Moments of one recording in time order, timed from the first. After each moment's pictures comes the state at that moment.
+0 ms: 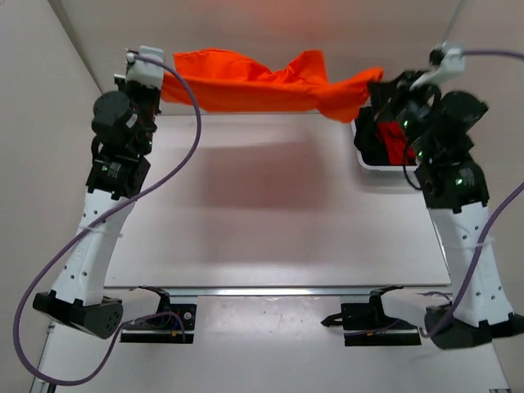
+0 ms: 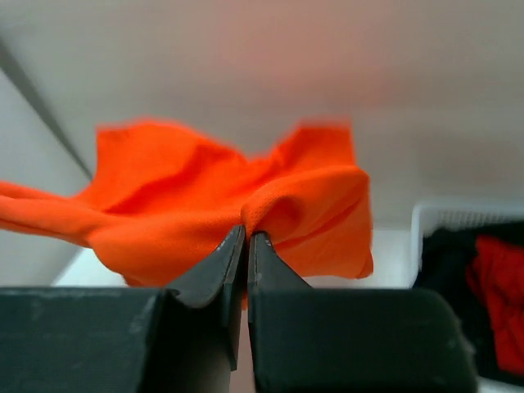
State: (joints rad) left arm -0.30 1.26 1.63 -0.16 -0.35 0.43; right arm 0.23 1.22 1.74 -0.39 -0.04 0.22
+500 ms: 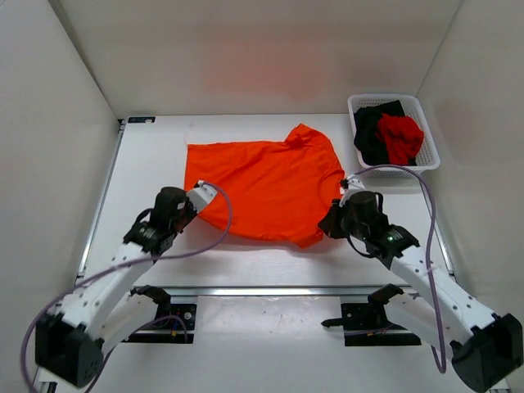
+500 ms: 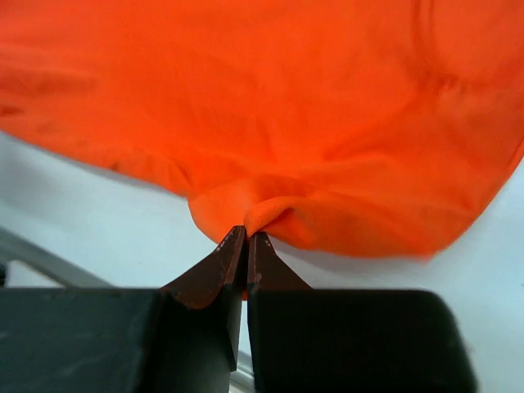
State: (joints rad) left arm -0.40 0.99 0.67 -0.40 -0.26 0.55; right arm 0.47 0.90 0.62 -0.38 -0.08 0.41
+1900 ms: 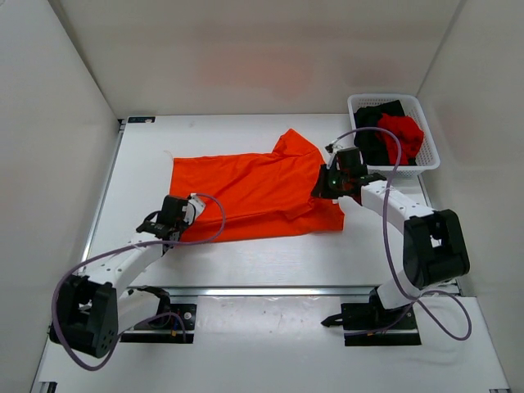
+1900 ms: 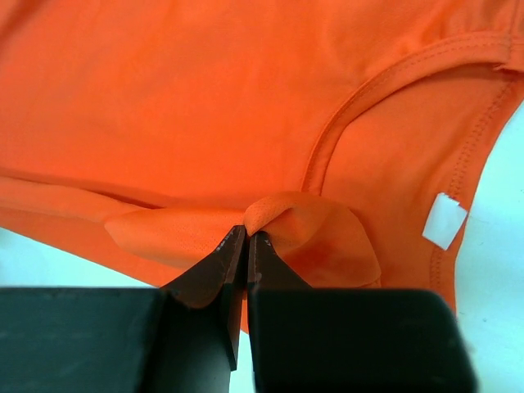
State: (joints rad) left arm -0.29 1.10 0.51 -0.39 -0.41 0.53; right arm 0.27 1.54 0.97 -0.23 -0.28 0.28
